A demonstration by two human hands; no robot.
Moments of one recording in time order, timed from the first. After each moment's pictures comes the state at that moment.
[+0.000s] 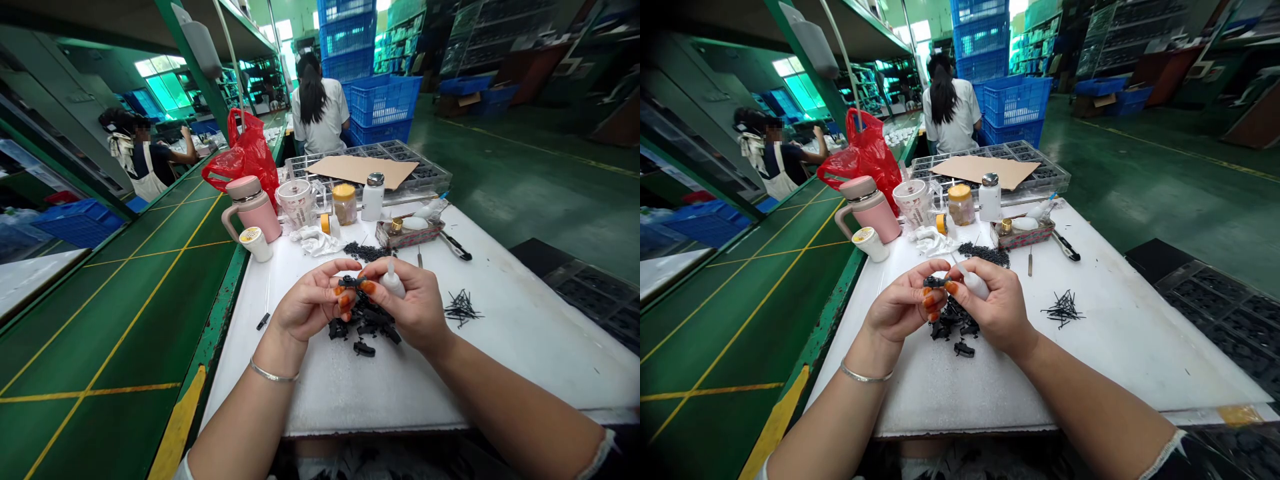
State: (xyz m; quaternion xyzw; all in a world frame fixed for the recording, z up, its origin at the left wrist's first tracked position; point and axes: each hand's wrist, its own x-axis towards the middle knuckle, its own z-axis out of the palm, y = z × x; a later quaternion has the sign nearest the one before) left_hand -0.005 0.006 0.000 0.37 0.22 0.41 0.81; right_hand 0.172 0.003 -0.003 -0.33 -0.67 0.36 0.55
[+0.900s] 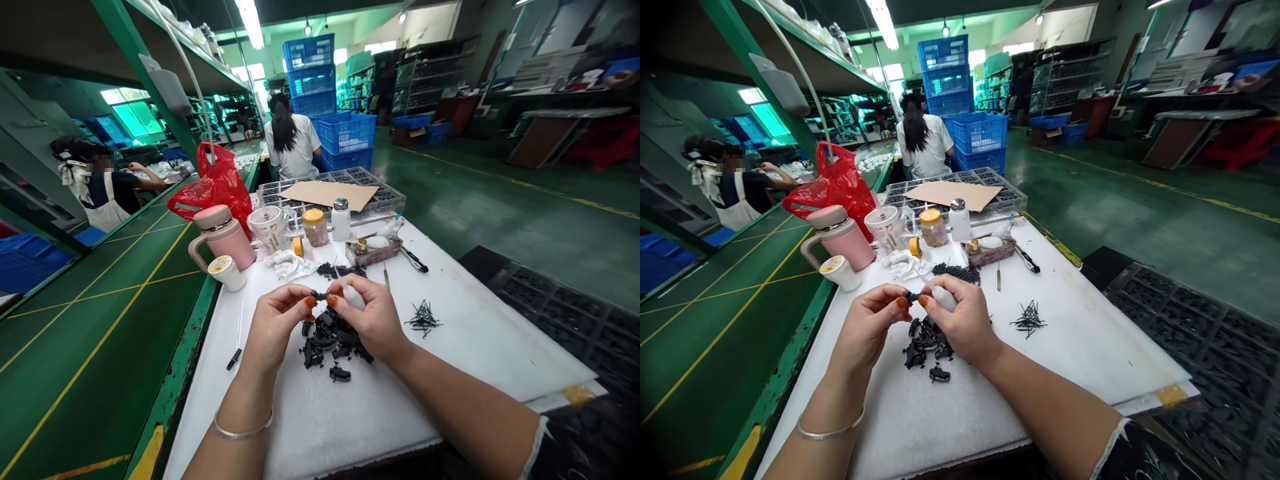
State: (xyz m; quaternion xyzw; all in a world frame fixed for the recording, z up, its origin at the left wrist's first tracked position) left_hand 0.001 0.006 0.003 0.51 0.42 0.53 0.54; right_hand 0.170 0.008 0.001 -0.39 -0.63 0.40 0.54
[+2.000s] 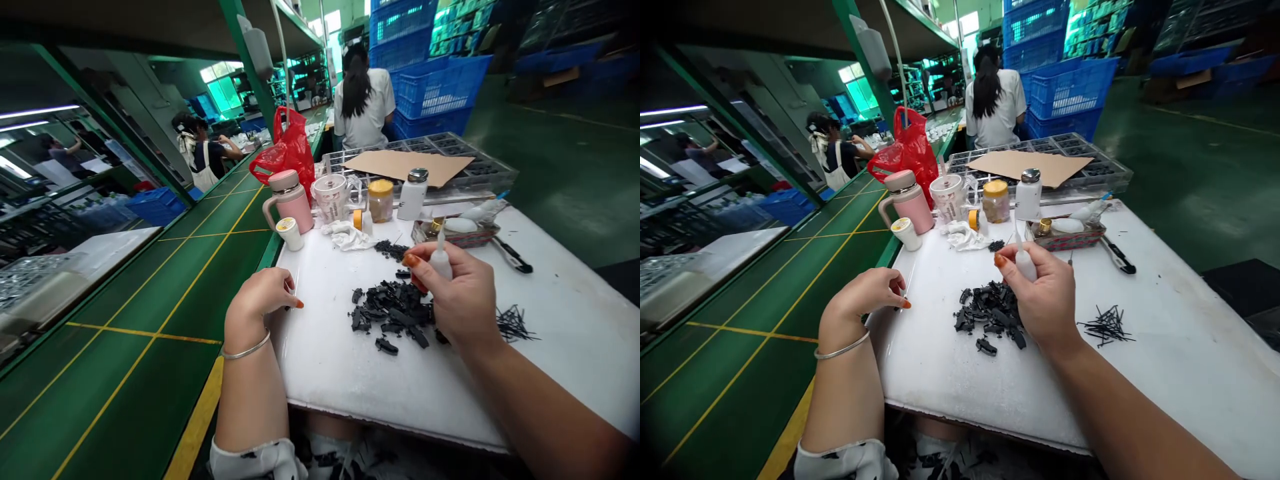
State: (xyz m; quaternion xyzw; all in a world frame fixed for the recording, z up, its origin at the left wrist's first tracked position) left_hand -0.106 -0.013 0.026 0.60 0.78 -0.03 0.19; right_hand 0.176 0.019 -0.006 -0.44 -0.59 0.36 0.58
